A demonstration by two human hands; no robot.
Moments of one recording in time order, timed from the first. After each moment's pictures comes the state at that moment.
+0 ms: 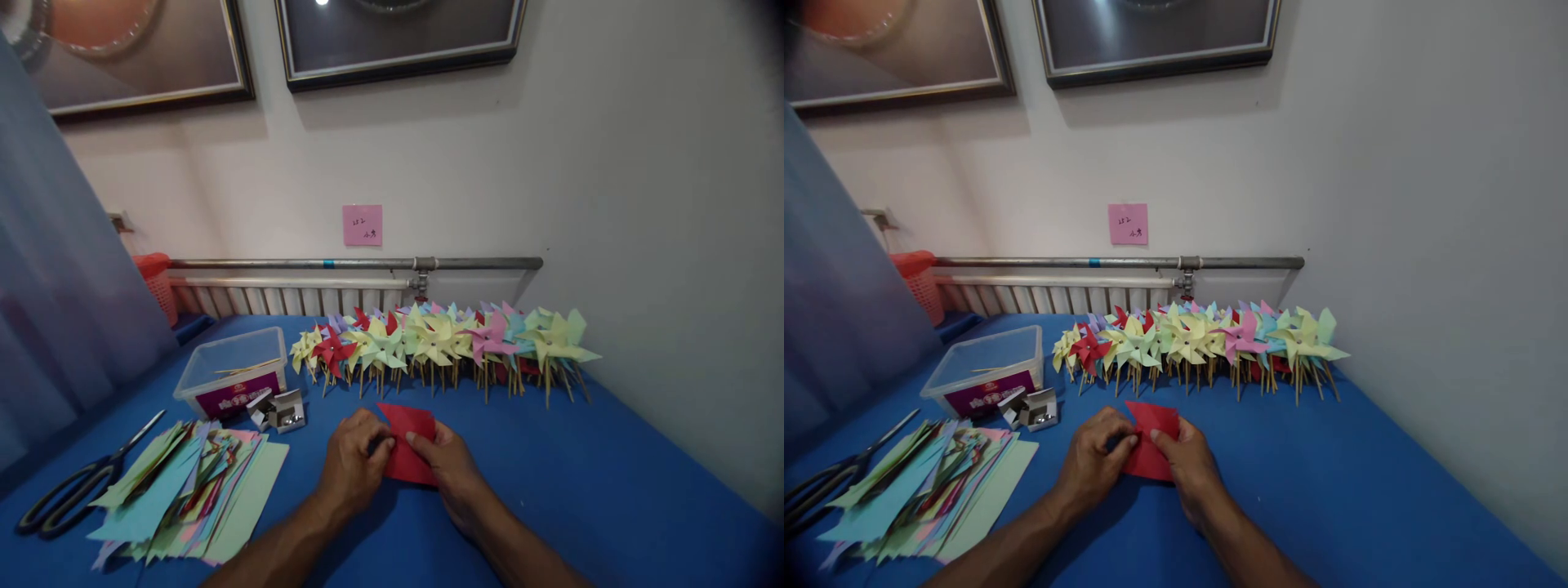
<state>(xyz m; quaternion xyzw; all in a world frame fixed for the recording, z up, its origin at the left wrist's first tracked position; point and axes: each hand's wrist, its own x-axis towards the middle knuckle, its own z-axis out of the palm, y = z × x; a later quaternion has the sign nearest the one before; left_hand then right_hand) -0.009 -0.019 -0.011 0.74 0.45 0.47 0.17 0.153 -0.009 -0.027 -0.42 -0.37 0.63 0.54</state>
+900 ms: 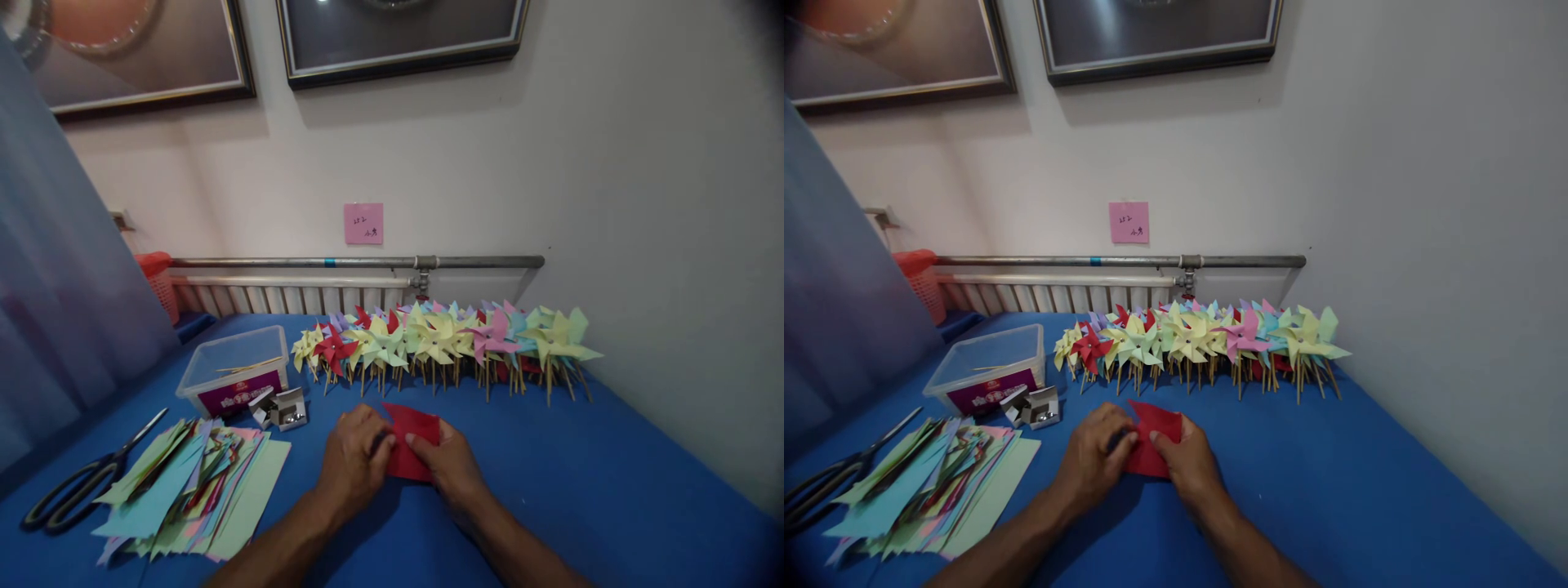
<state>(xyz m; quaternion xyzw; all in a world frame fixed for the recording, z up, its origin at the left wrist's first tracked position) -0.015 -0.022 -0.002 0.77 0.47 0.42 0.11 0.156 -0.003 -0.041 -0.47 -0.43 0.54 0.54</state>
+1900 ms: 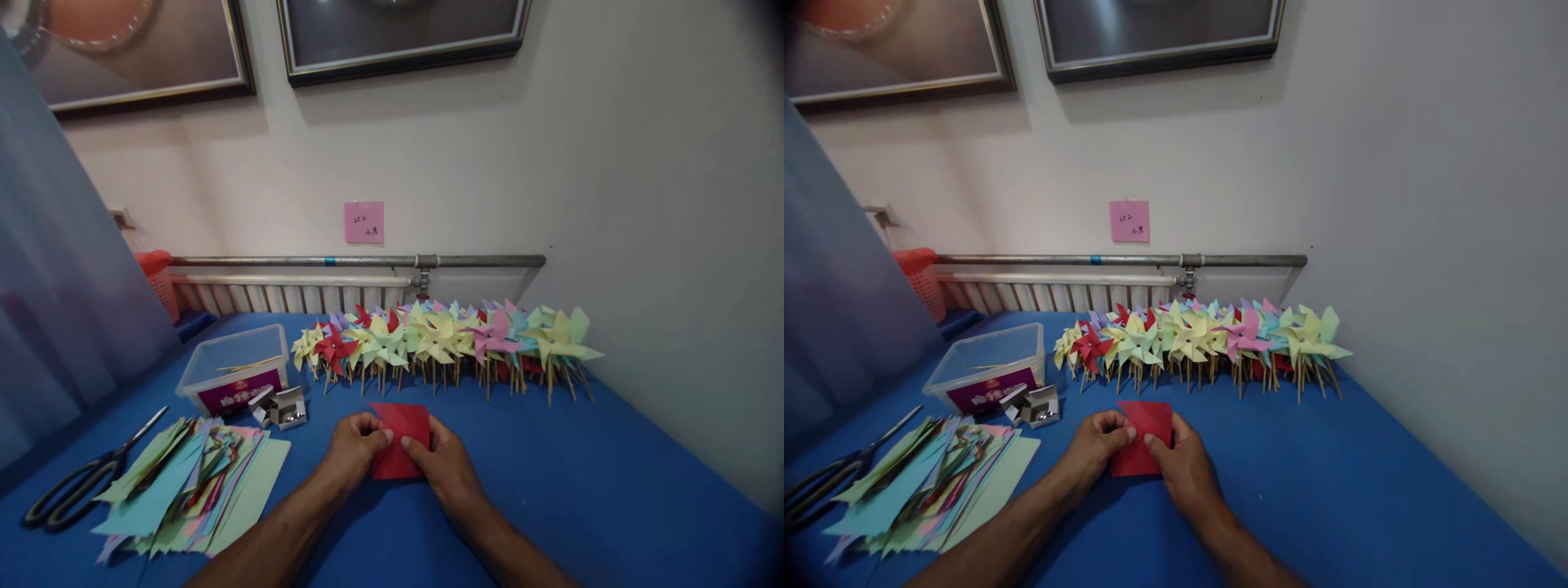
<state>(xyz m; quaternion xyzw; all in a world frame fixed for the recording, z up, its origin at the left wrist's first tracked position) -0.008 -0.003 -0.014 0.45 0.50 0.47 0.57 0.149 -0.012 -0.028 -0.43 -0.47 0.55 0.54</state>
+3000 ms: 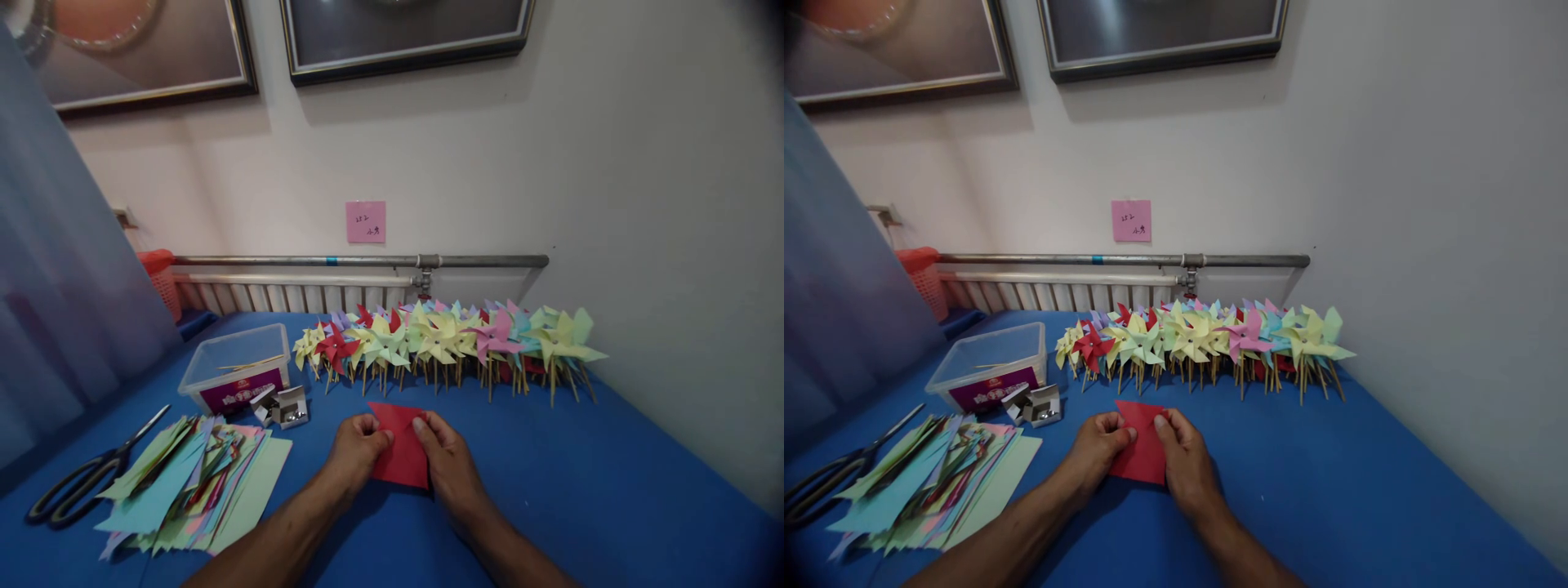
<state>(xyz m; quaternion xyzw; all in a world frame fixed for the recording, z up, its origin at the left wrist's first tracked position) -0.002 -0.005 -0.016 0.42 0.50 0.48 0.58 0.150 -0.016 -0.023 -0.44 -0.48 0.53 0.54</state>
